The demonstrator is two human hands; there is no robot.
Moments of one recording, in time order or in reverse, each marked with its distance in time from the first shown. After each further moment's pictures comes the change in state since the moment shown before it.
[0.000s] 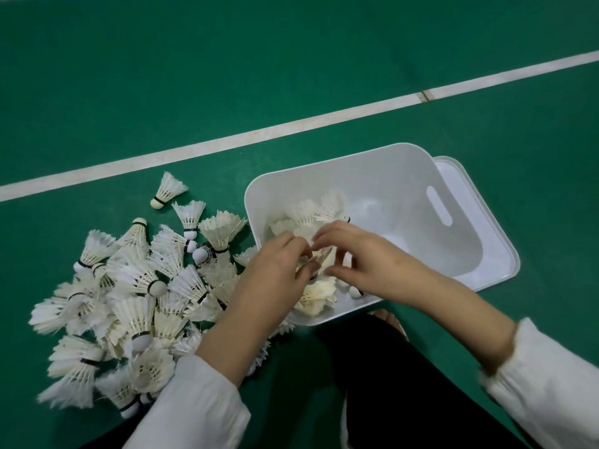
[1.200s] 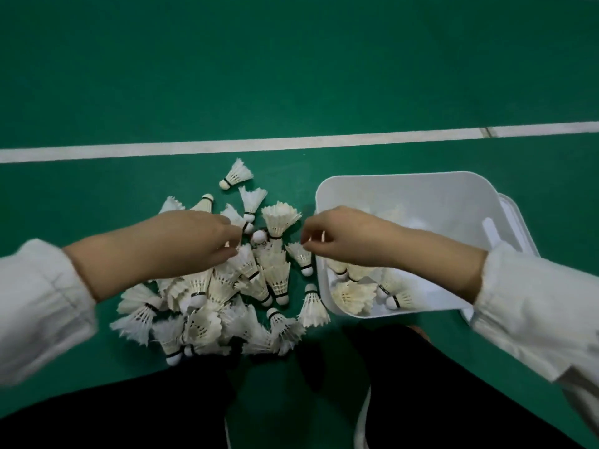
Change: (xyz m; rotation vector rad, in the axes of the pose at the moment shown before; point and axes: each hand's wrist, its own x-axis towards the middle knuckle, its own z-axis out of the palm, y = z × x) left_hand -0.048 -0.094 -0.159 0.677 -0.532 0.041; right_hand 0.079 -0.104 0.006 -0.286 -0.303 -0.090
